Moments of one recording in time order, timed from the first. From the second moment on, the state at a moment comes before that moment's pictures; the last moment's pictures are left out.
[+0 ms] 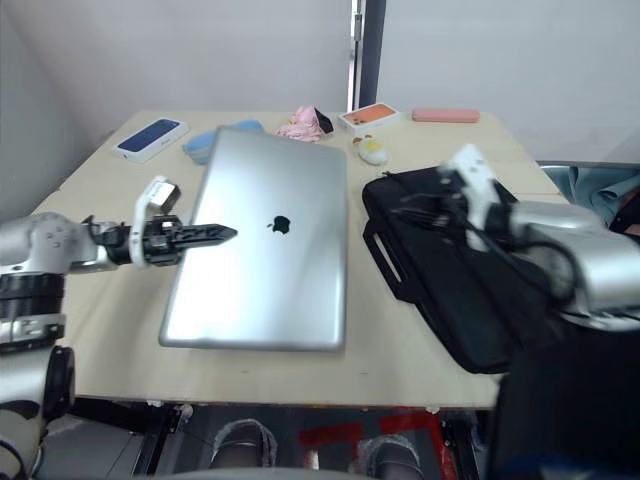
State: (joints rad) left arm -0.70 0.74 0.34 0.25 -0.78 1.58 -1.12; right arm -0.47 -0.86 -0.41 -0.41 0.53 1.19 0.92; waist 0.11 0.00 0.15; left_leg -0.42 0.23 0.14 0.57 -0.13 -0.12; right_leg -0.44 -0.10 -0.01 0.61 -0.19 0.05
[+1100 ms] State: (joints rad) left arm -0.56 0.83 0.32 0.24 -0.84 1.56 -1.09; right arm -0.52 -0.80 0.04 -0.28 0.42 1.09 0.50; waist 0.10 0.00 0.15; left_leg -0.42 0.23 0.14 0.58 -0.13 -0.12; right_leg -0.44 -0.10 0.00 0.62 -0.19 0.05
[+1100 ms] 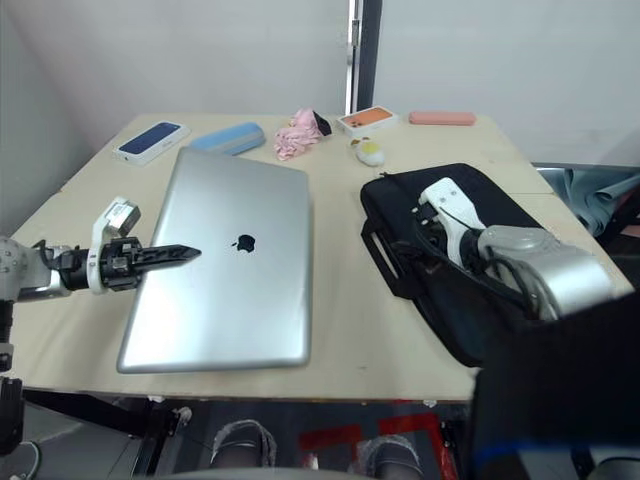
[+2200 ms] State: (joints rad) left arm -0.57 0.76 0.34 0.24 -0.87 1.54 -1.01; right arm -0.38 -0.57 0.06 -0.29 0.19 1.02 0.40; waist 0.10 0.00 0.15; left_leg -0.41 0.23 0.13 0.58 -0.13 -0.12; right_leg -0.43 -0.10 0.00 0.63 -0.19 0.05
